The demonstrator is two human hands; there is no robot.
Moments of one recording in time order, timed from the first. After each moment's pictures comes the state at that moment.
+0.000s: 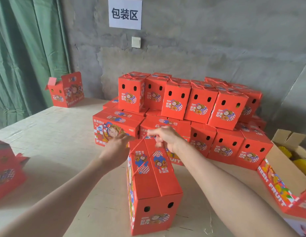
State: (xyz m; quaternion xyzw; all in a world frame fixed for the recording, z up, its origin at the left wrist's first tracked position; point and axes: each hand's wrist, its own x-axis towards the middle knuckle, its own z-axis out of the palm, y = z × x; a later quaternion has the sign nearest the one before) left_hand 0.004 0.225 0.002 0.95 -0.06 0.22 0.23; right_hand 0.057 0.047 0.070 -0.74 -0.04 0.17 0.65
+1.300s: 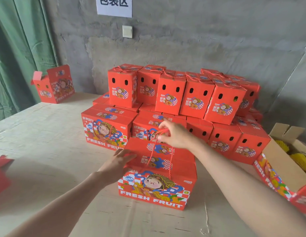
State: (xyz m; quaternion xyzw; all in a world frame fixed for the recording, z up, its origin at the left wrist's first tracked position) left_hand 0.035 0.214 -0.064 0.98 -0.13 0.05 0.14; right_hand 0.100 -0.020 0.061 -0.95 -0.23 0.03 0.20
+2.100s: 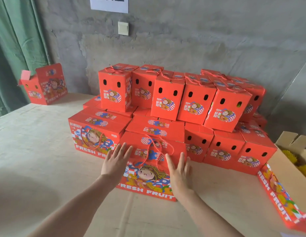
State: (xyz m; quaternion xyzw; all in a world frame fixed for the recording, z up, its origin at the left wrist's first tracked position) left_hand 0.110 0.181 -0.088 1.00 0.01 0.07 -0.01; right_hand 0.113 -0.046 -0.083 -1.00 -0.08 0.01 -0.01
